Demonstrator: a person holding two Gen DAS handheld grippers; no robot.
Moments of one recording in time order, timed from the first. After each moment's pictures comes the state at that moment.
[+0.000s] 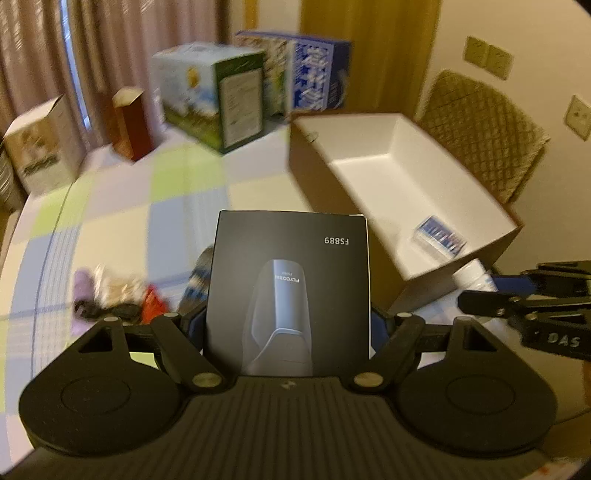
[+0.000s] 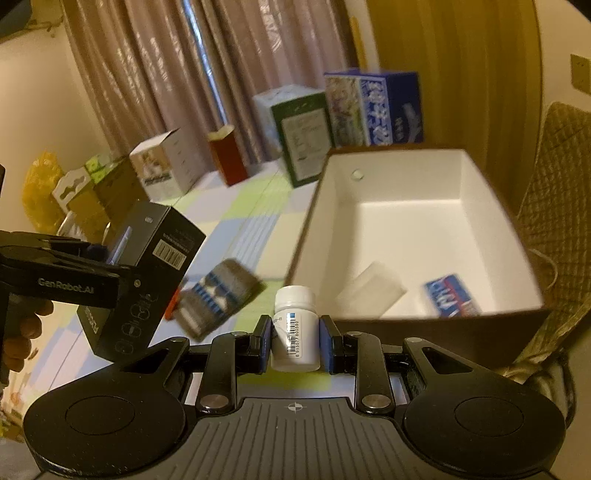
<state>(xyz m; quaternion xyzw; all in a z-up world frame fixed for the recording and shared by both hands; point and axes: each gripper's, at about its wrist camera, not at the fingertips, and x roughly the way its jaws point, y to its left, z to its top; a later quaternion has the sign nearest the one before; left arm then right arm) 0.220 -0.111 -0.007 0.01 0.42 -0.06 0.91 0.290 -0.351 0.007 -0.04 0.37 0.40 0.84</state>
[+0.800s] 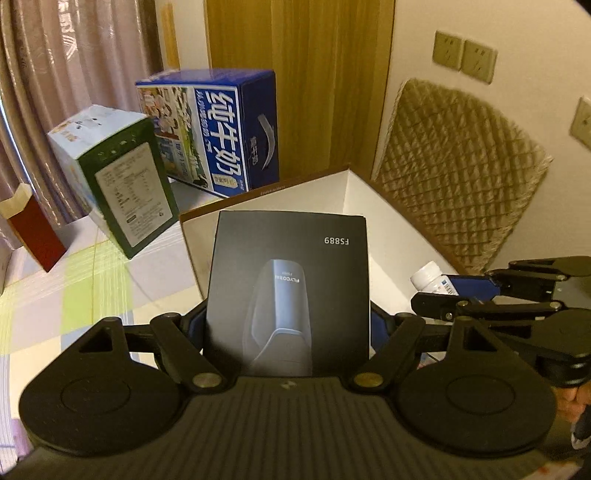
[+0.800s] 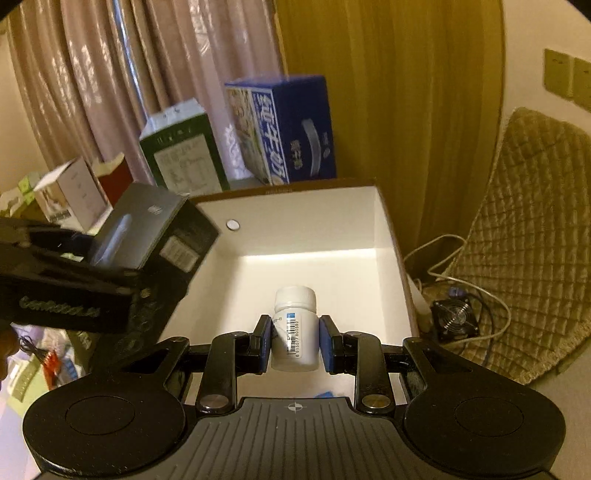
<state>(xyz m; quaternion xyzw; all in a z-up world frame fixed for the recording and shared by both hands) 0.405 -0.237 -0.013 0.06 0.40 -0.10 0.91 0.486 -0.351 -0.014 -0.06 0.38 0.33 0.86</state>
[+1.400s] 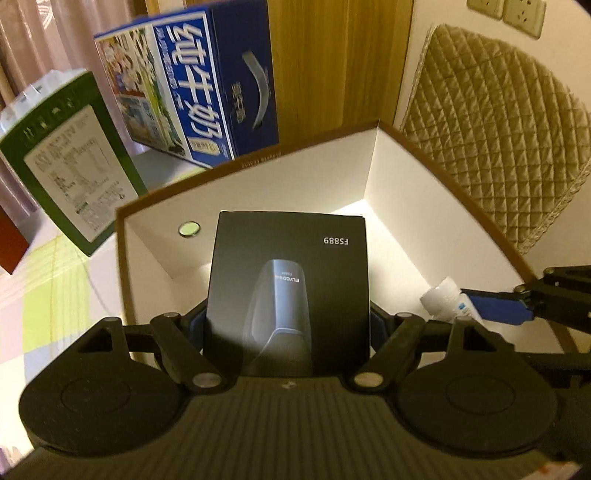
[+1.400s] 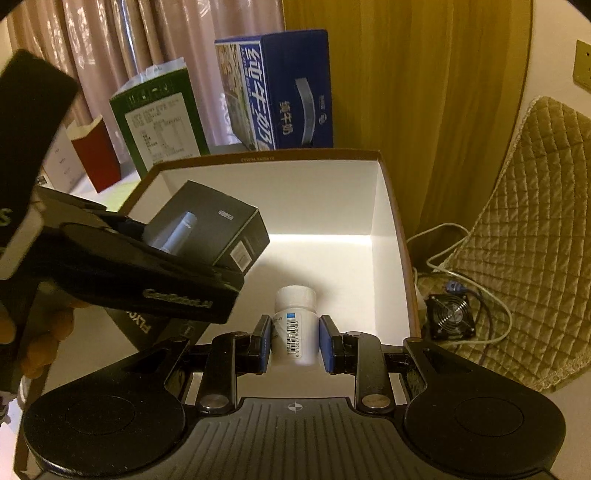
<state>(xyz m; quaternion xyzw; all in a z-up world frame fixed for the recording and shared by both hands) 0.505 -0.264 -0.084 0.07 0.46 -0.08 0.88 0.534 -0.330 -0.053 -0.11 0.41 0.33 0.85</state>
